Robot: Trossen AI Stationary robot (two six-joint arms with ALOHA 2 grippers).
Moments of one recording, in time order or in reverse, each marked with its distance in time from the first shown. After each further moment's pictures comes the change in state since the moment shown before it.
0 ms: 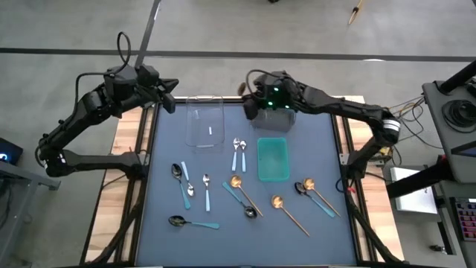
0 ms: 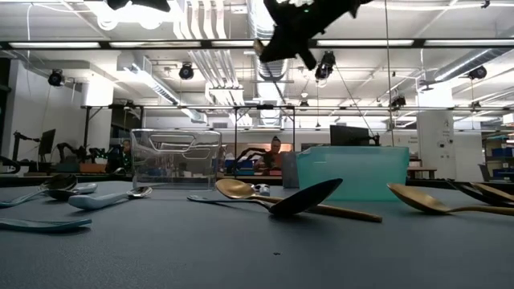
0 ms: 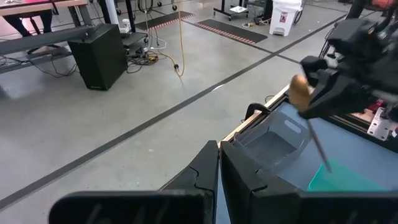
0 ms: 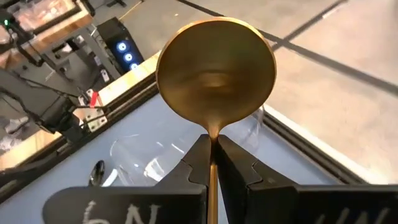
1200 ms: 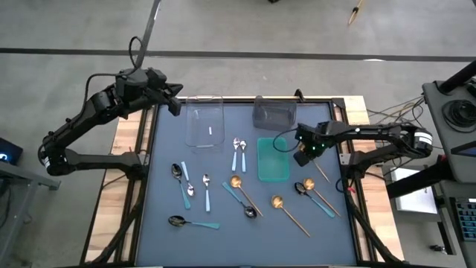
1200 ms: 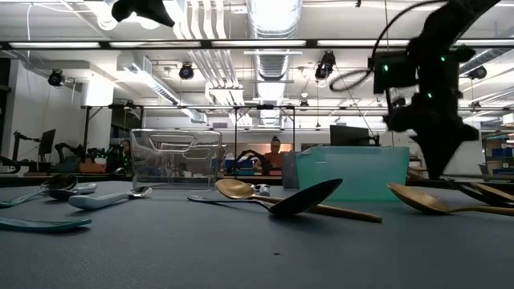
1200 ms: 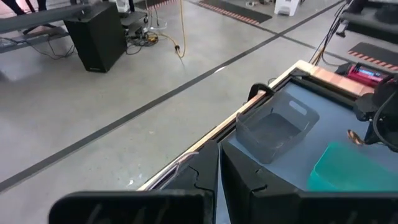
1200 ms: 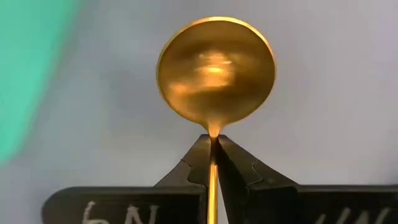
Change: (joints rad) left arm 0.000 0.029 -0.047 0.000 0.000 -0.017; right arm 0.000 -0.392 -0.861 -0.537 -0.056 0.267
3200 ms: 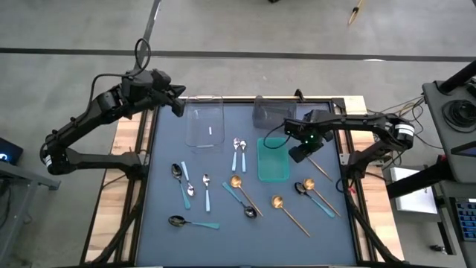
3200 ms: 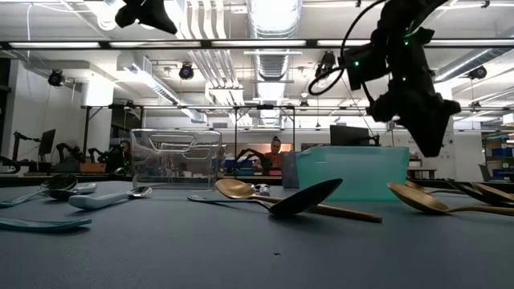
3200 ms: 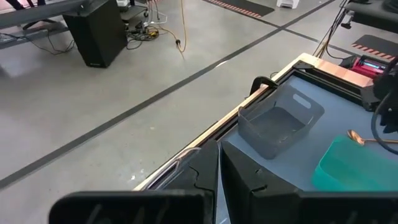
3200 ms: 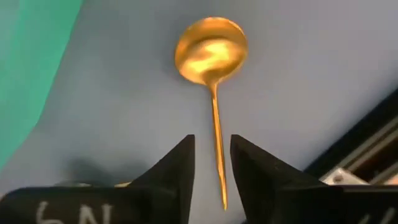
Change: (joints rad) left arm 0.001 0.017 -0.042 0.022 -0.003 0.002; right arm 0.014 0.224 0.295 -0.307 -0.022 -0.012
